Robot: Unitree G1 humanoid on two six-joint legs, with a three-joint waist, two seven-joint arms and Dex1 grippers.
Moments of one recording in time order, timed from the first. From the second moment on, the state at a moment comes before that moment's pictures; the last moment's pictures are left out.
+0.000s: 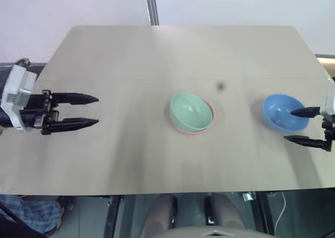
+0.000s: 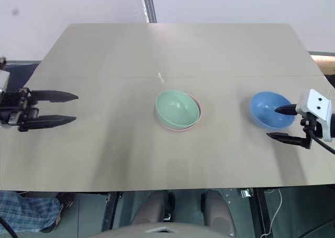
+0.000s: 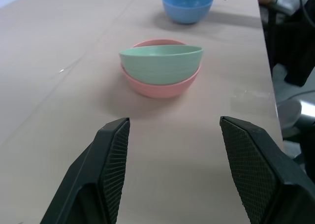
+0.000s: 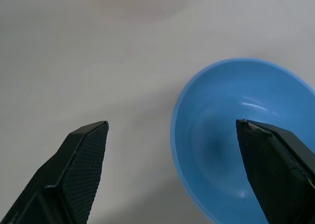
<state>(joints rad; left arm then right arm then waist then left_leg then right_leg) -0.28 1.22 0.37 0.18 -0.73 0.26 -1.61 -0.10 -1.13 -0.31 -0.08 0.38 0.34 1.30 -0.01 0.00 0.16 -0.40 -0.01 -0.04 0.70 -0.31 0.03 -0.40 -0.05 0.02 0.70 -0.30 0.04</state>
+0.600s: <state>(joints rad) -0.30 1.25 0.29 0.22 -0.75 0.23 -1.61 -0.12 -1.14 -0.20 -0.06 0.25 0.34 1.21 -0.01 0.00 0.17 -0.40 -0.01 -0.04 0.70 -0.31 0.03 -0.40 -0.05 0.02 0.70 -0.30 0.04</state>
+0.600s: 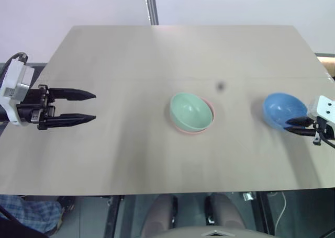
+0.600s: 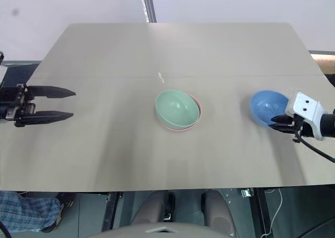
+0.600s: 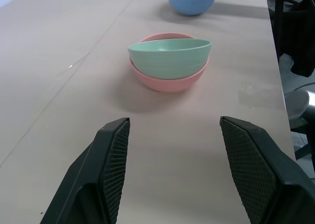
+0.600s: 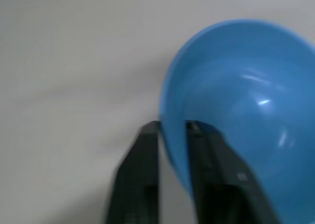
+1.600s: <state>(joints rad) -0.31 1.24 0.27 0.22 -0.75 0.23 -1.61 -0.11 -1.17 -0.11 -0.06 0.13 0.36 1.16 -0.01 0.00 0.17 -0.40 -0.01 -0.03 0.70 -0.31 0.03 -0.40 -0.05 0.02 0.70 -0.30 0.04</state>
